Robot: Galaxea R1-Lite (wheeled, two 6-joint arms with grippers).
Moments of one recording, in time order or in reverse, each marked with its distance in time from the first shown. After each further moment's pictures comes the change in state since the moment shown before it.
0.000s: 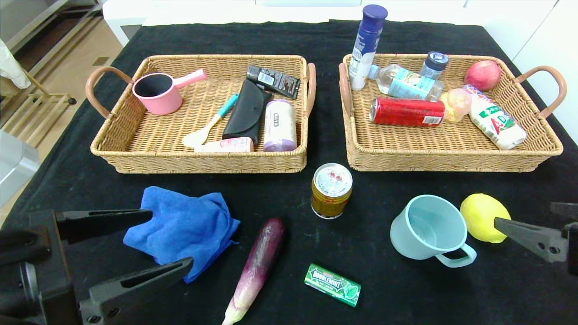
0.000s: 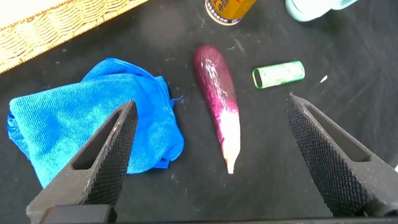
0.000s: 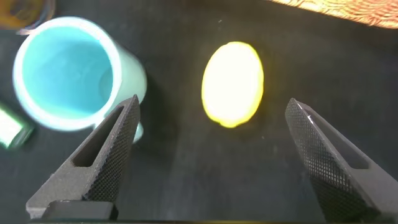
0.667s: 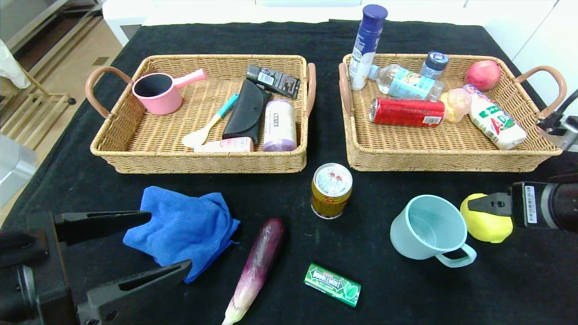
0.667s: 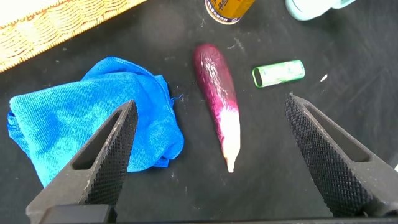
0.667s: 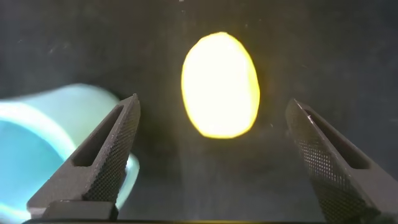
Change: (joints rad) left arm 0.000 -0.008 0.006 0.000 0.001 0.001; right arm -0.053 0.291 -0.342 0.361 -0.046 0.306
